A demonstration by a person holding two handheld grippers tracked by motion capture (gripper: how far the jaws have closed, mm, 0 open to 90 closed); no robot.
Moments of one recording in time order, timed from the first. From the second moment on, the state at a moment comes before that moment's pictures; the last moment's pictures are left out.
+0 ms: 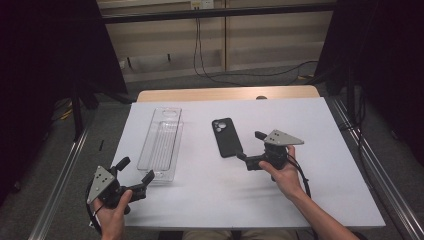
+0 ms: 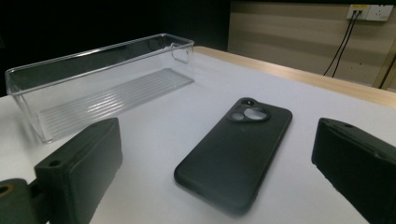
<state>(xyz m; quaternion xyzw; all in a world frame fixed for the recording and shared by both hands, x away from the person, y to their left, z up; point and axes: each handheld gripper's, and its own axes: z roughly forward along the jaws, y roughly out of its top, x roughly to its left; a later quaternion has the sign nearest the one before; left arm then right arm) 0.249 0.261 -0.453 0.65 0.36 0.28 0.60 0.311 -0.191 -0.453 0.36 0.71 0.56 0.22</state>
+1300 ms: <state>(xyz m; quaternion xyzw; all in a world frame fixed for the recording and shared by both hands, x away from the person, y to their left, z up) 0.250 0.263 -0.452 0.66 0.36 0.28 0.60 0.386 -0.154 -0.447 0.35 0.75 0.52 0.22</state>
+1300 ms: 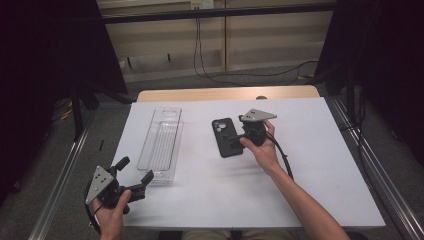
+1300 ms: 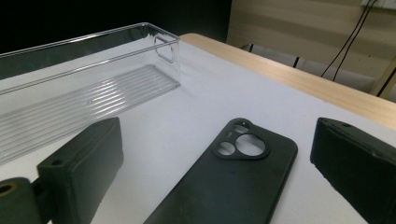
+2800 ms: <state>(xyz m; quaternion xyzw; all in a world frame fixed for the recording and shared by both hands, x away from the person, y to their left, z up) 0.250 0.261 -0.452 0.66 0.35 0.28 0.60 0.441 -0.133 -0.454 0.45 0.83 0.31 0.10</state>
